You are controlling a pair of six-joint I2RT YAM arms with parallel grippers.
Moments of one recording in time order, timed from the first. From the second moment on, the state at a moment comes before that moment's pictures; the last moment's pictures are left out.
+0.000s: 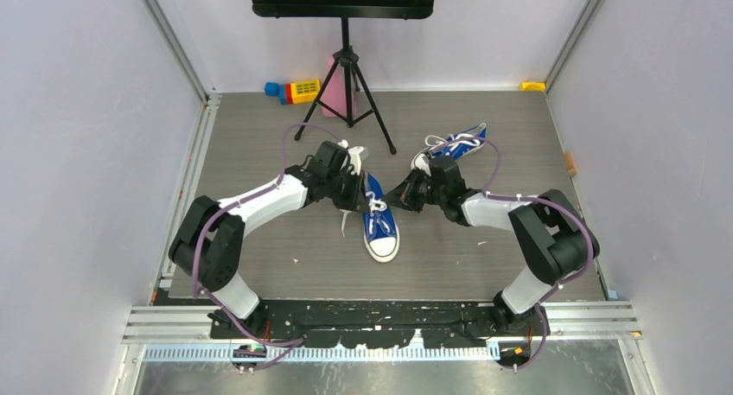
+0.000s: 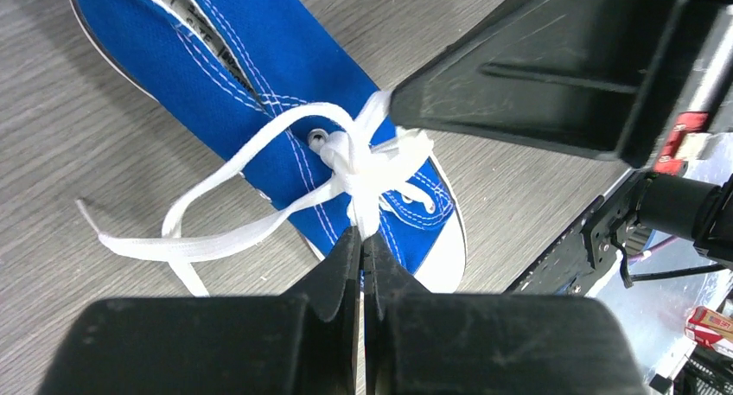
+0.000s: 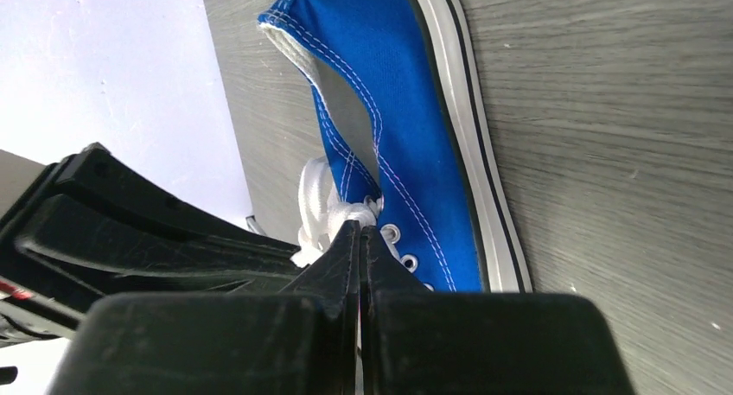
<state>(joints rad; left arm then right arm) -0.59 1.62 1.05 -0.31 0.39 -0.39 0.48 1.64 0.70 0.37 -0.44 1.09</state>
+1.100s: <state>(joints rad) -0.59 1.61 1.07 -0.37 0.25 -0.26 0.50 1.50 0.64 0.12 -0.30 0.85</state>
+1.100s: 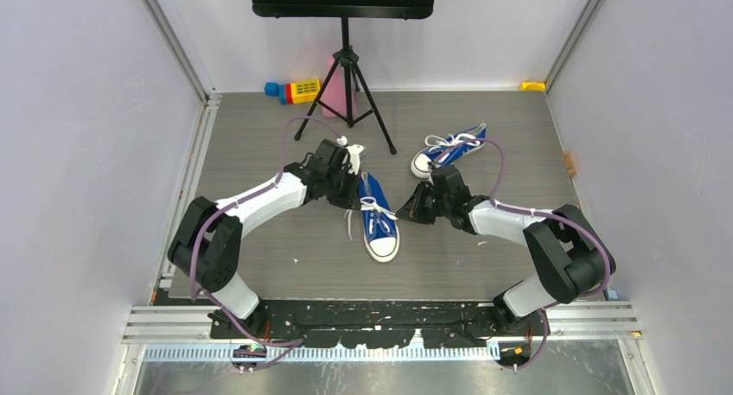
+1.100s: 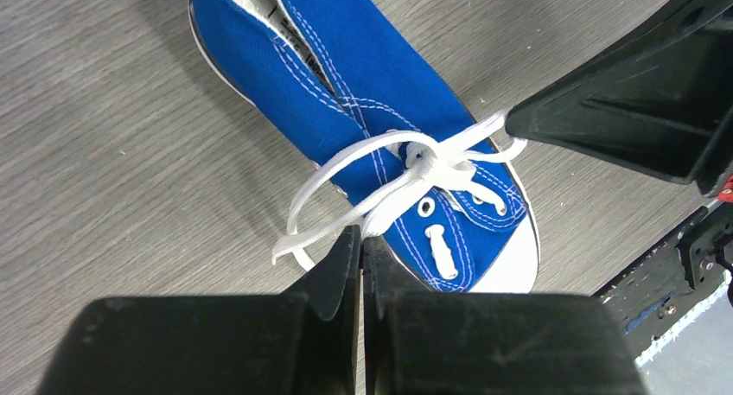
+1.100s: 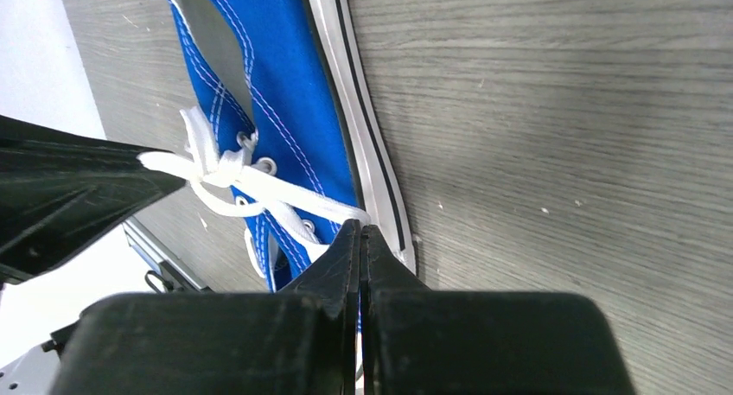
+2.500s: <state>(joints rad) -0.59 1.68 1.05 -0.45 0.07 -0.23 0.63 1.53 0.80 -0.24 0.06 0.64</state>
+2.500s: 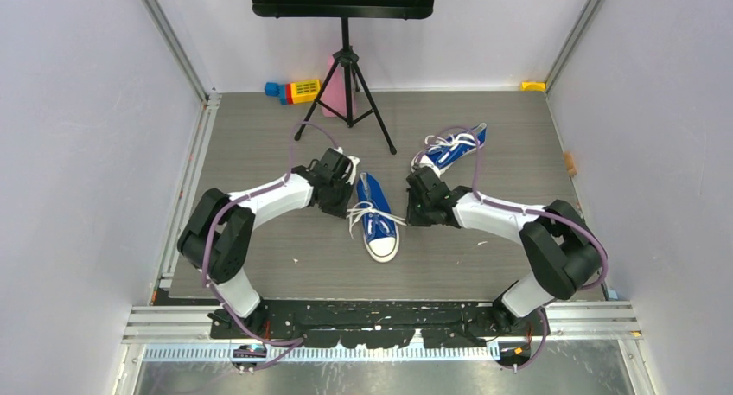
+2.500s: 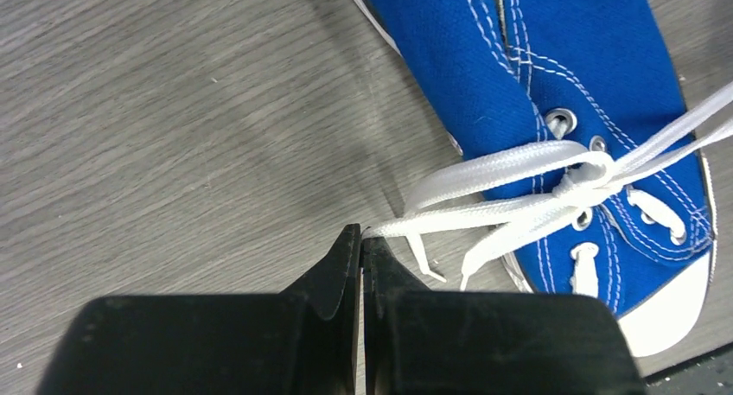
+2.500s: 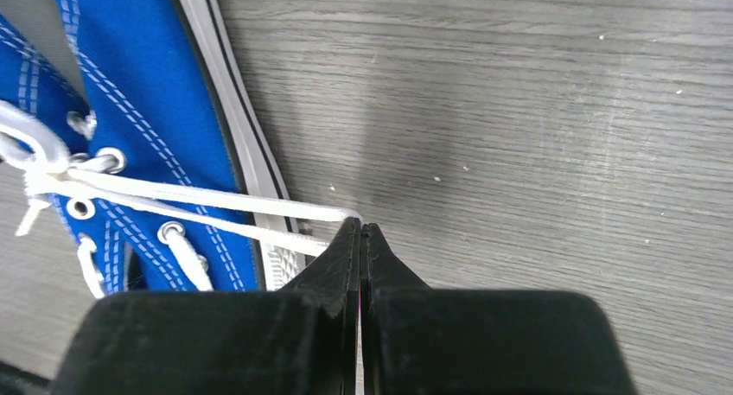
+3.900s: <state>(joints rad) -0.79 1.79 1.17 -0.59 -0.38 -0.38 0.78 1.74 1.01 -0.50 0.55 0.60</state>
